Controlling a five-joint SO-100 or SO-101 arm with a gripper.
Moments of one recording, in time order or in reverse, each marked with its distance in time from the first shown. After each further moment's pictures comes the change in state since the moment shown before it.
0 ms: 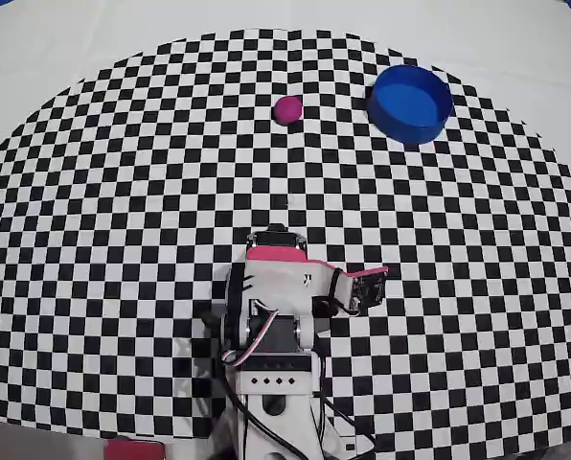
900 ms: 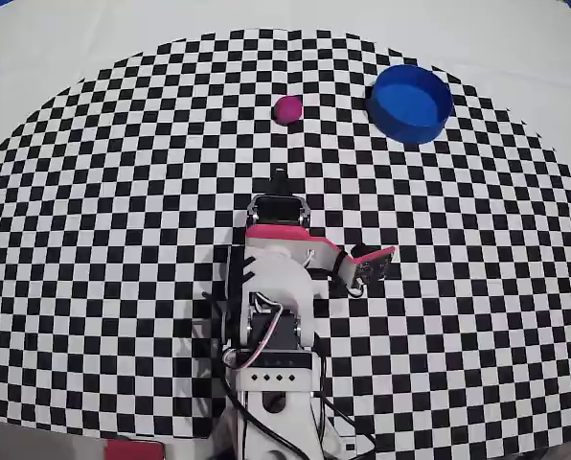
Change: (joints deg) arm 0.5 -2.6 0.0 -27.7 0.1
